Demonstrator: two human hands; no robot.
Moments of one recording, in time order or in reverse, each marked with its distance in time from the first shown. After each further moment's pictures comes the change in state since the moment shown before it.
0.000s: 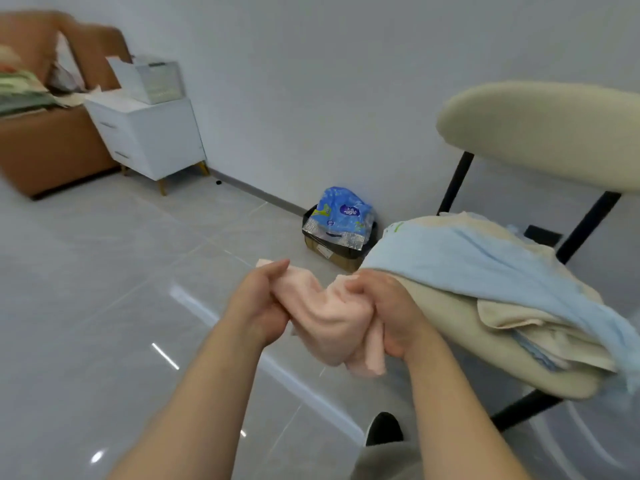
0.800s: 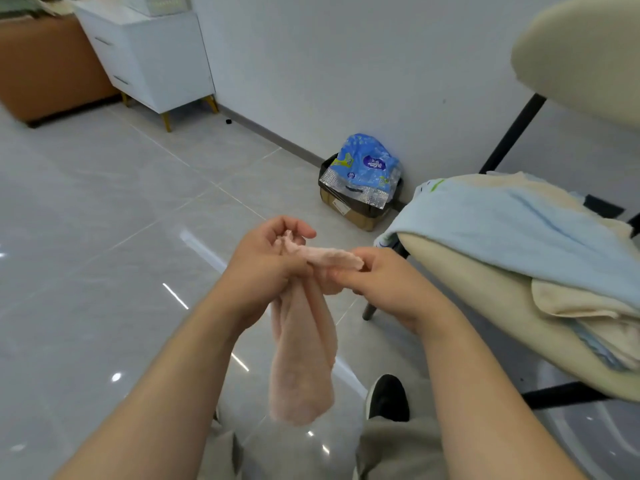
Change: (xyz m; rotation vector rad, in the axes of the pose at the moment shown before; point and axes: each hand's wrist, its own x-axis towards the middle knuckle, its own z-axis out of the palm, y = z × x) left_hand 0.020 -0.003 -0.048 0.649 -0.183 0.445; right_hand 0.044 0.041 0.016 -0.610 -0.182 -0.036
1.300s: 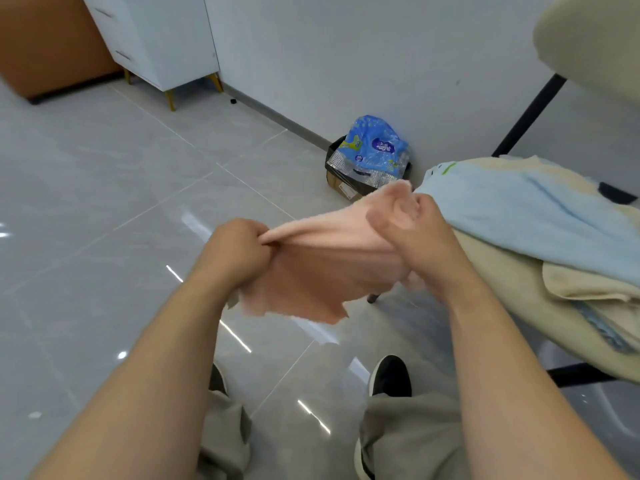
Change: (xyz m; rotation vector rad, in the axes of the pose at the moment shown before) left_hand 0.011 -0.015 -0.050 0.987 0.135 -0.133; right_hand 0.006 0.004 -0.019 0.082 0.424 0.013
